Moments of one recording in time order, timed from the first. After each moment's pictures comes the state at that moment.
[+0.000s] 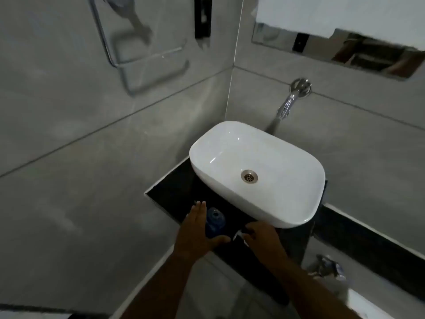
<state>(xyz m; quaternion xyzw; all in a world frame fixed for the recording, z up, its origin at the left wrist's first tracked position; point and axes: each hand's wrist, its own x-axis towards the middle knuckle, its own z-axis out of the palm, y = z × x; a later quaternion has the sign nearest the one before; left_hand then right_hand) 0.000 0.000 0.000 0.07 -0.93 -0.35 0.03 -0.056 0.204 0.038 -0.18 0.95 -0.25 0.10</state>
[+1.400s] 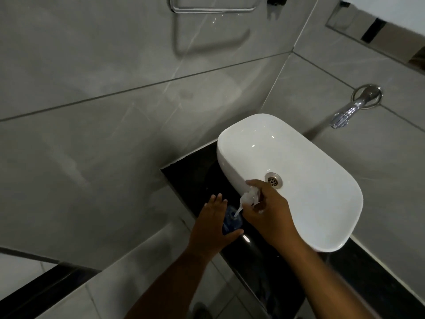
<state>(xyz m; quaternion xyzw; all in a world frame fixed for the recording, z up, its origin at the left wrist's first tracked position) -0.019 0.017 -0.040 0.10 -0.92 -0.35 0.15 -0.082 0.133 0.118 -0.26 0.89 -0.38 0.06</state>
